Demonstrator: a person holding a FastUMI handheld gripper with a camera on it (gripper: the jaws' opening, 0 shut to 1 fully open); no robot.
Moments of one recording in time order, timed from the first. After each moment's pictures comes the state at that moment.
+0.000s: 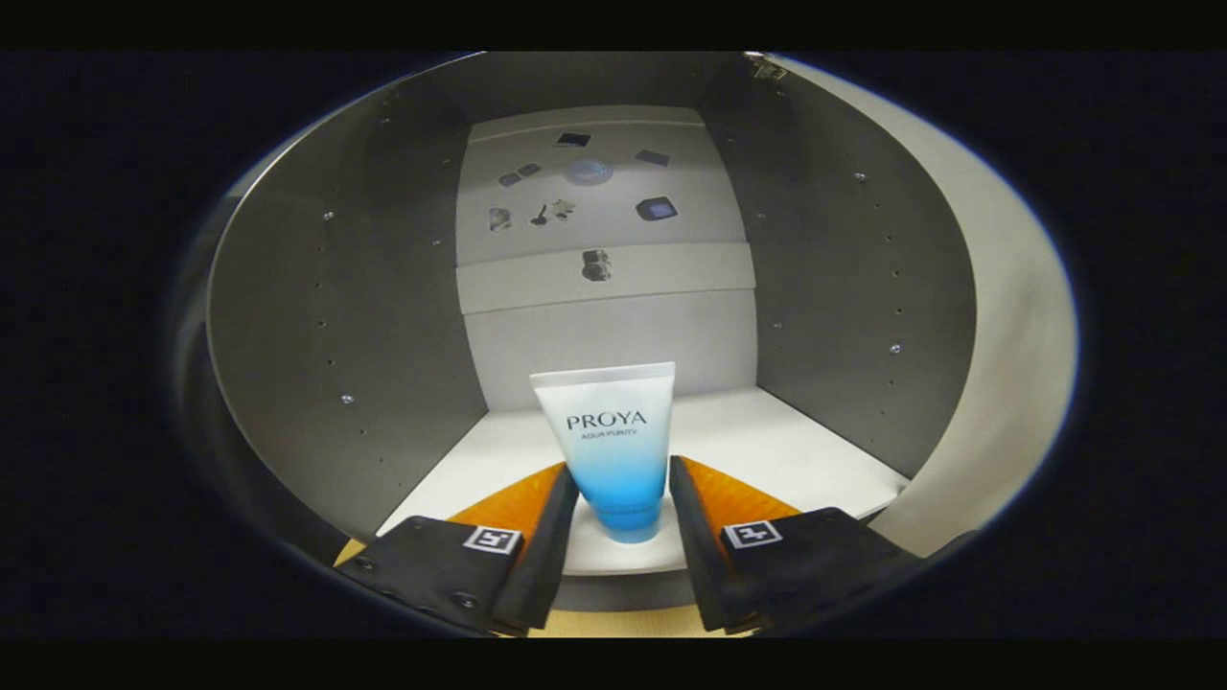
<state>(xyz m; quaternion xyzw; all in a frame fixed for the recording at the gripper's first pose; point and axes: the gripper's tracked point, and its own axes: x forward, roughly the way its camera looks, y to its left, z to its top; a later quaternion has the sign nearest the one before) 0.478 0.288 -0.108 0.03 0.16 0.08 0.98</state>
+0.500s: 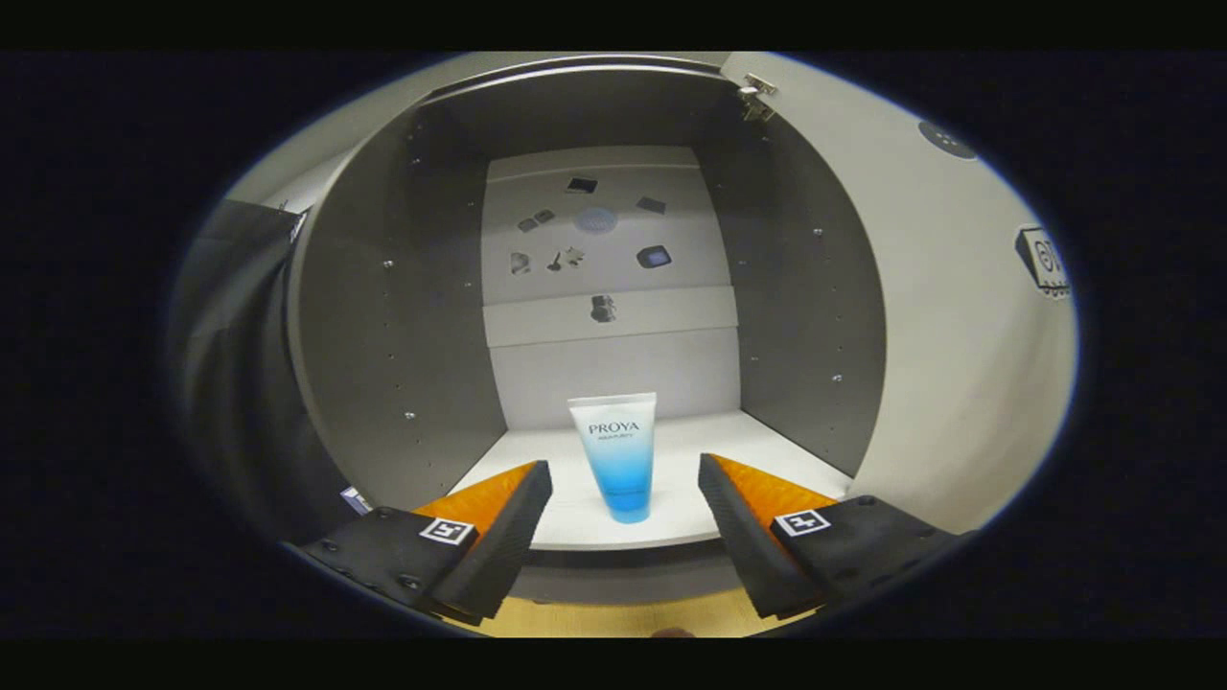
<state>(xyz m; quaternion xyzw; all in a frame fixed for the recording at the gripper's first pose) 0.405 0.275 -0.063 0.02 0.10 0.08 0.99</state>
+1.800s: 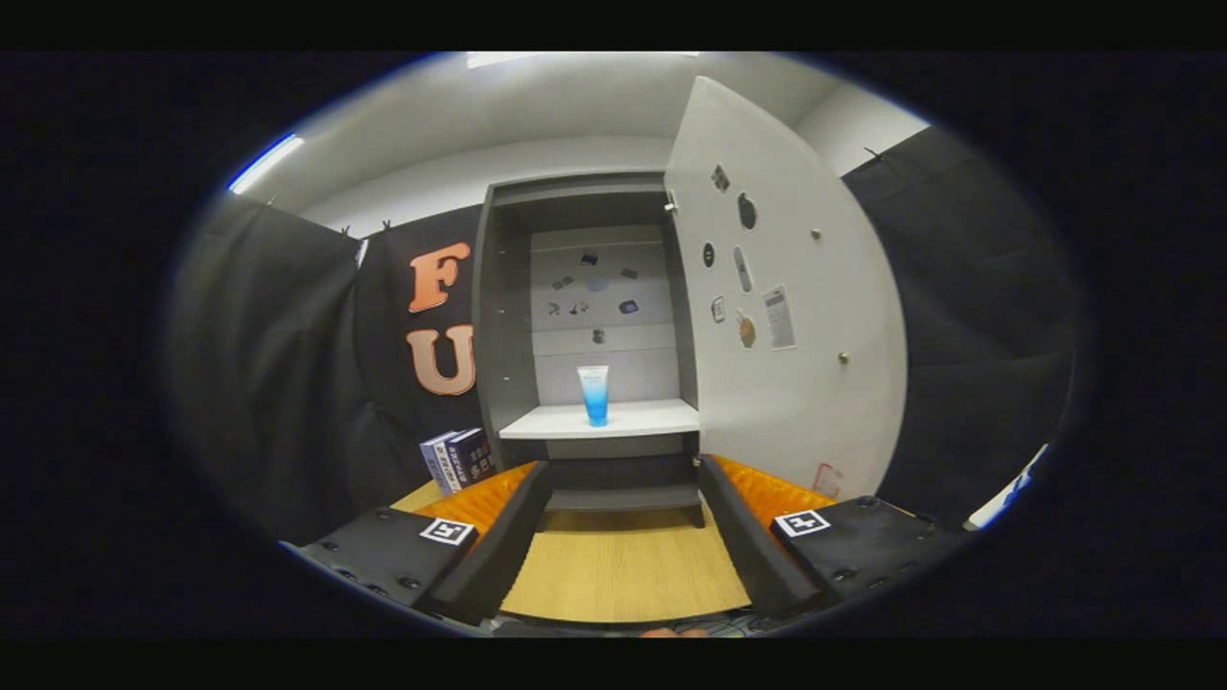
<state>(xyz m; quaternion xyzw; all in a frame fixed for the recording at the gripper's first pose) 0.084 0.141 -0.042 0.02 0.04 0.10 0.99</state>
